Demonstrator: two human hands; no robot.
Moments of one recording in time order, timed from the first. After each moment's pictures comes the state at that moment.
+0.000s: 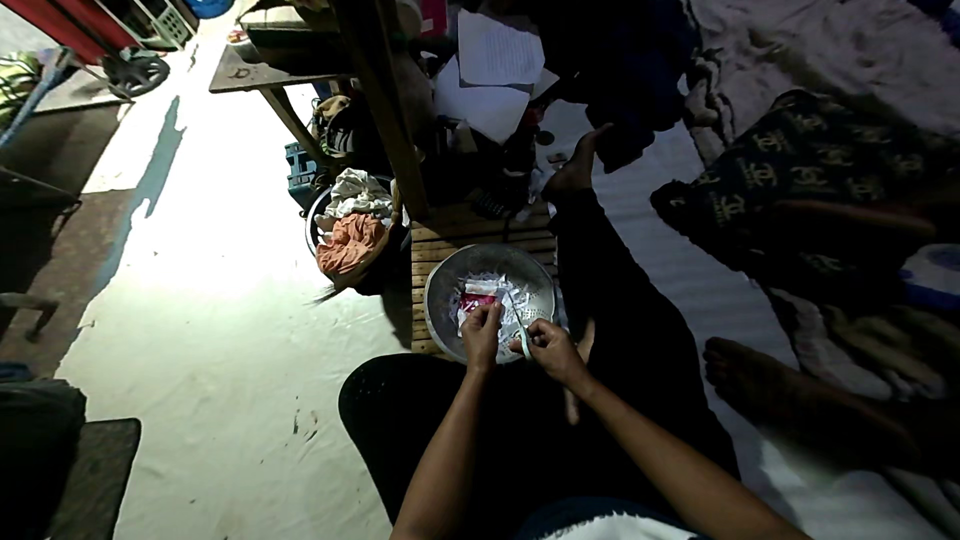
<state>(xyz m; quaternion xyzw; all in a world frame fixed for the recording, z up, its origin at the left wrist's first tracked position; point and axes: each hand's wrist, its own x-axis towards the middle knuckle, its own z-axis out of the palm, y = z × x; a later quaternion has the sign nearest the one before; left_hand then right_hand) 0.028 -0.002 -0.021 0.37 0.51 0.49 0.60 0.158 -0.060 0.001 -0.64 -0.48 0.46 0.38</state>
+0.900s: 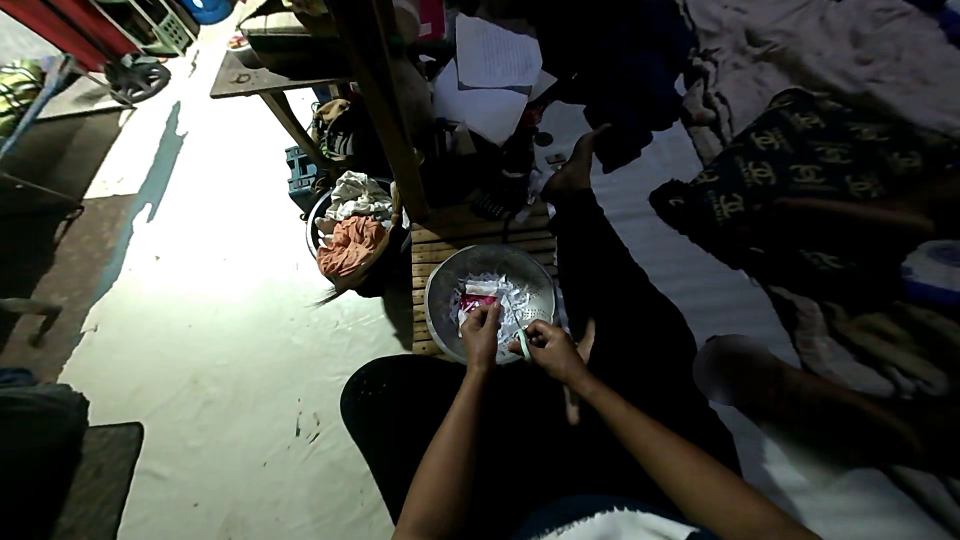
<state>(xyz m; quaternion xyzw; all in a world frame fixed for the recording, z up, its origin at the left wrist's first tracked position) 0.026 -0.001 -0.022 0.38 0.52 0.48 0.60 0.158 -0.058 0.001 -0.65 -0.48 0.47 0.36</state>
